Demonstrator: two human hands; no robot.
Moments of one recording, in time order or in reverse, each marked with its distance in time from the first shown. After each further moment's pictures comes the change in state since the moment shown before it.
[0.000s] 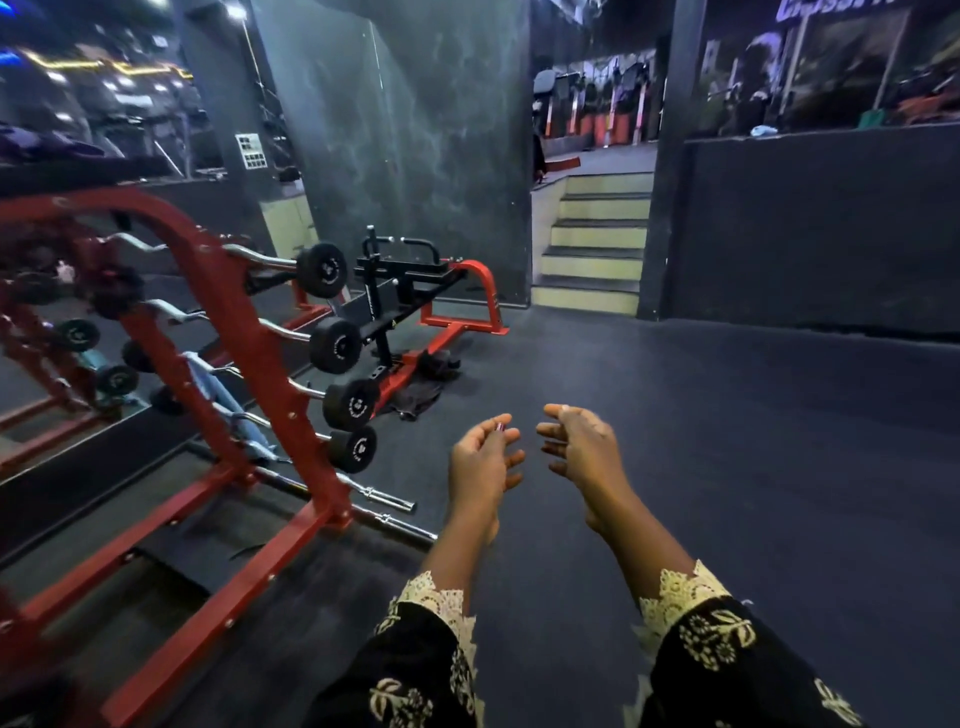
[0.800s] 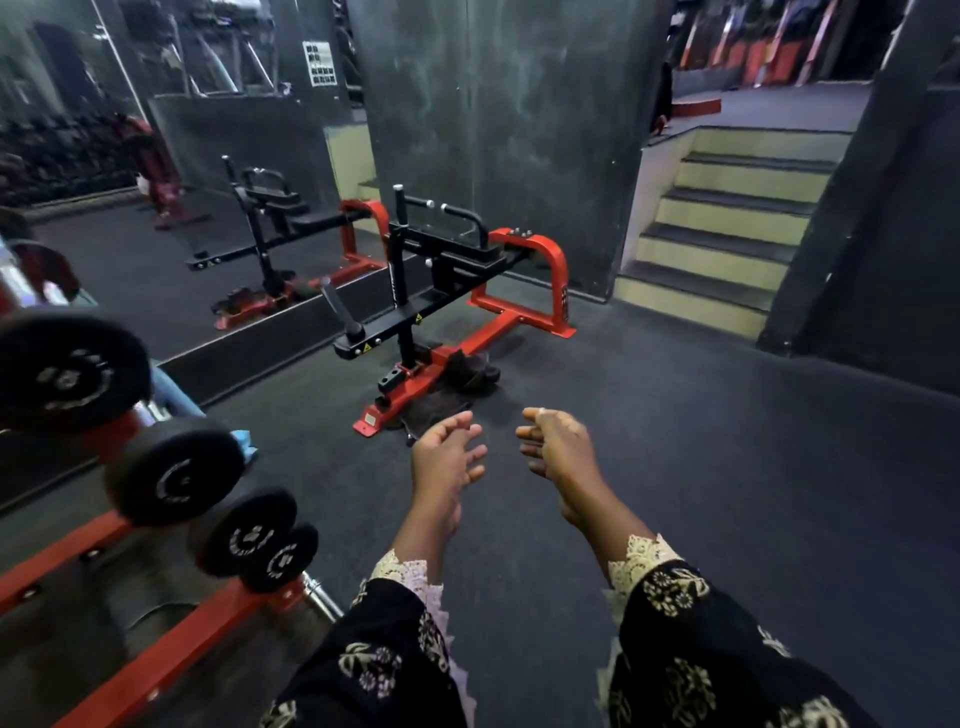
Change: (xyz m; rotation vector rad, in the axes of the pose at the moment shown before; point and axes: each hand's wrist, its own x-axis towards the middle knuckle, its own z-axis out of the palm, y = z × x) left_hand 0.642 -0.002 0.140 -0.109 0.316 -0.103; right_hand 0.678 0.014 0.117 -0.071 -0.268 0.167
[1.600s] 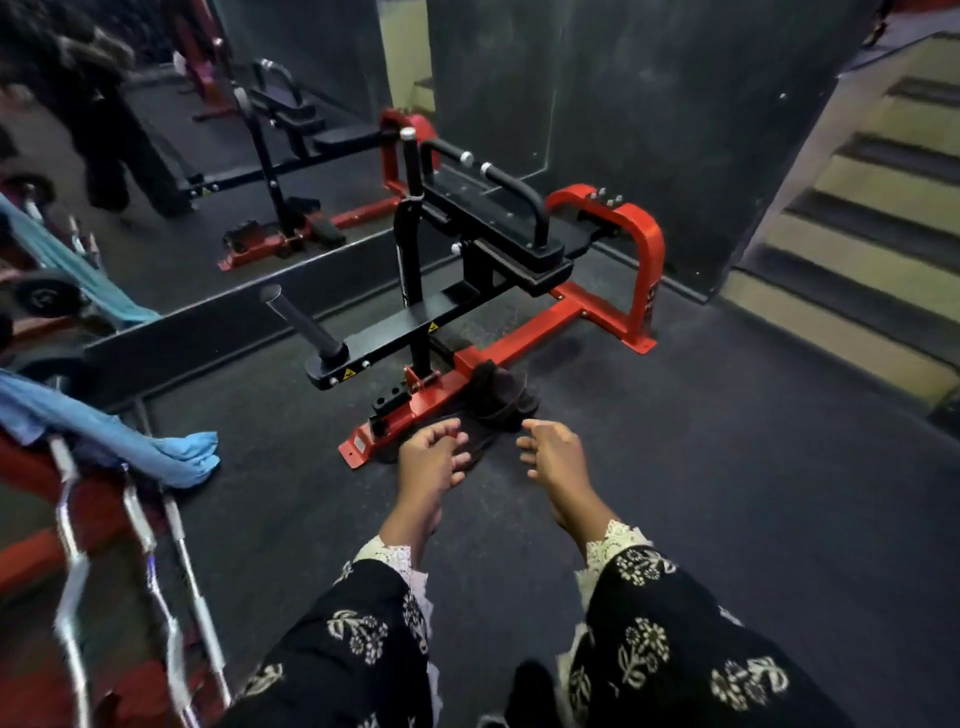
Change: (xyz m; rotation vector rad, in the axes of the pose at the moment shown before) left_hand 0.600 0.045 0.153 0.056 0.242 -0.137; right_hand 0.646 -0.024 0.108 -0.206 -0.110 0.177
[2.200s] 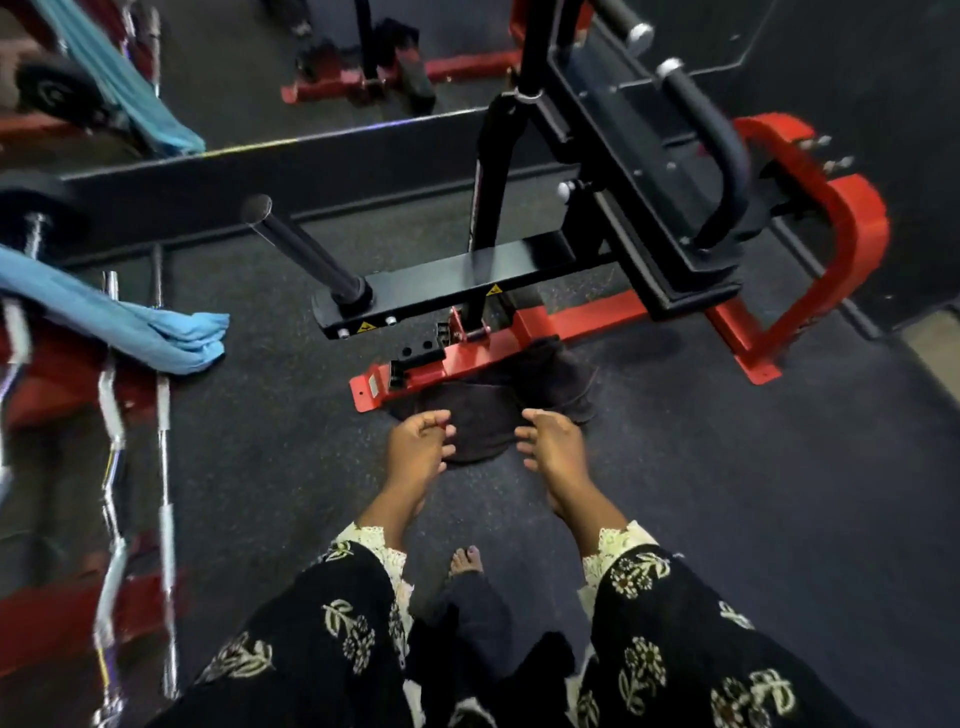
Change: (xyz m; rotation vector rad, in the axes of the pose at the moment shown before) left_hand 0.315 -0.017 0.025 -0.001 0.301 -0.260; right_hand 0.322 0.000 0.129 -0.239 -0.232 0.211
